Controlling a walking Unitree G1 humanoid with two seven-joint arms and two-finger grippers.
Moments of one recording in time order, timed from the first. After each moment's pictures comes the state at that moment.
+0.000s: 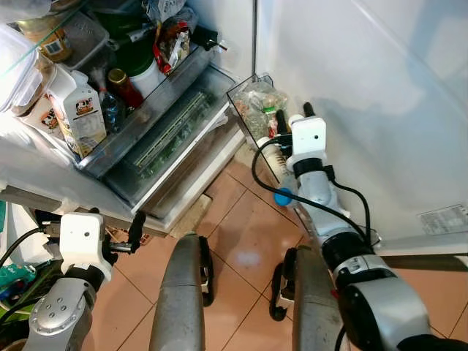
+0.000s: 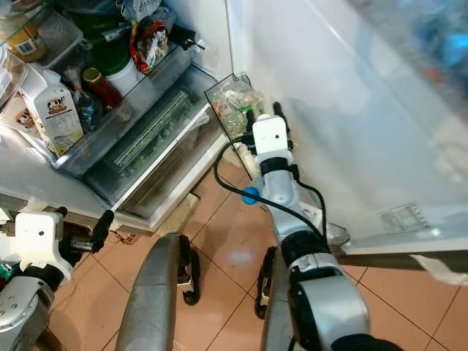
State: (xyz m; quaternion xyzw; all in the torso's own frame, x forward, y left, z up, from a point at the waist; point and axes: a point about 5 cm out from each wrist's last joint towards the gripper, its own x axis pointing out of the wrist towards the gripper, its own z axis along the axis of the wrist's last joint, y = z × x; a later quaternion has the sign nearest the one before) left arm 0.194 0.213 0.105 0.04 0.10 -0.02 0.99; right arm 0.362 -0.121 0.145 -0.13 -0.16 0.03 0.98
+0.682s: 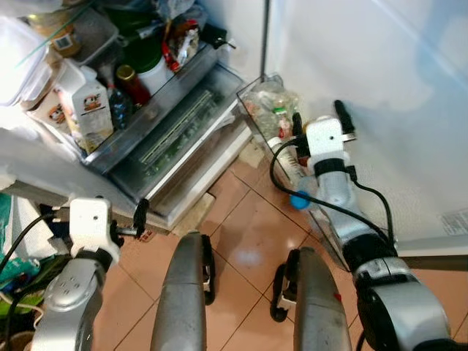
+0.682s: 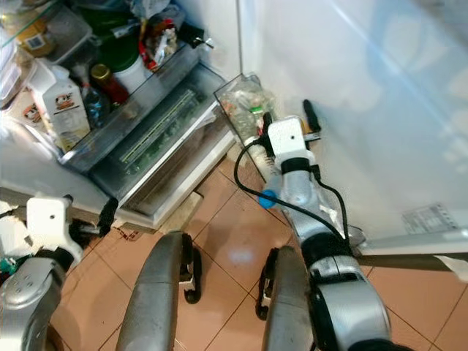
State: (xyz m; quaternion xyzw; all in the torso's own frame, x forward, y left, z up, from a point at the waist) left arm 0.223 0.208 0.103 0.03 0.08 -0.01 1.00; right arm 0.357 -0.153 0.152 -0.21 -0.18 -0.02 0.96
